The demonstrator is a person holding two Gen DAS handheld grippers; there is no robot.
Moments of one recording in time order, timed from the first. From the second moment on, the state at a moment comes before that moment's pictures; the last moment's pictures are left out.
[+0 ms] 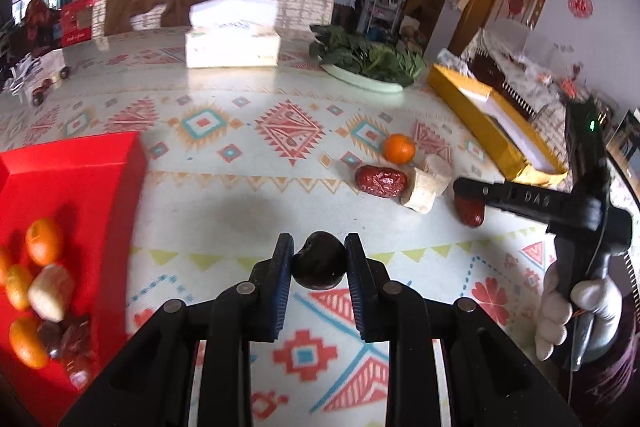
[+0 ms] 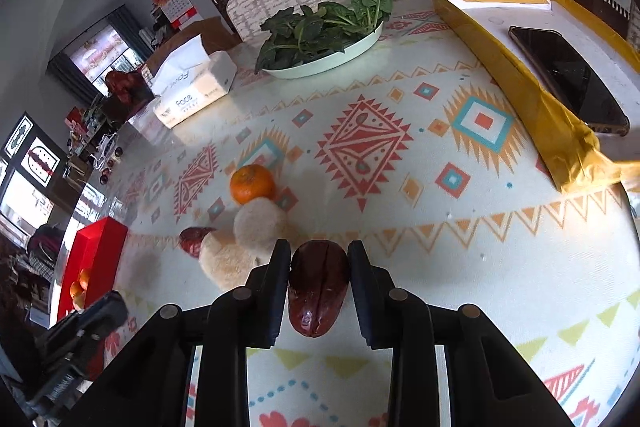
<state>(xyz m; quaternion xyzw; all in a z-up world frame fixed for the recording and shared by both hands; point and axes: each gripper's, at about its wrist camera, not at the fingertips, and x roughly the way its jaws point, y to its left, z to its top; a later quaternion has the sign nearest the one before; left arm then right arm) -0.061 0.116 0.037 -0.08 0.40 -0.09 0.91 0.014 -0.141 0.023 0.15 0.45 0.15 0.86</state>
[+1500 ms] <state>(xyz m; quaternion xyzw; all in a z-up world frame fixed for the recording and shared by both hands) -0.184 0.354 0.037 -0.27 0.33 0.08 0.90 -0.025 0.166 0.063 0.04 0.47 0.34 0.81</state>
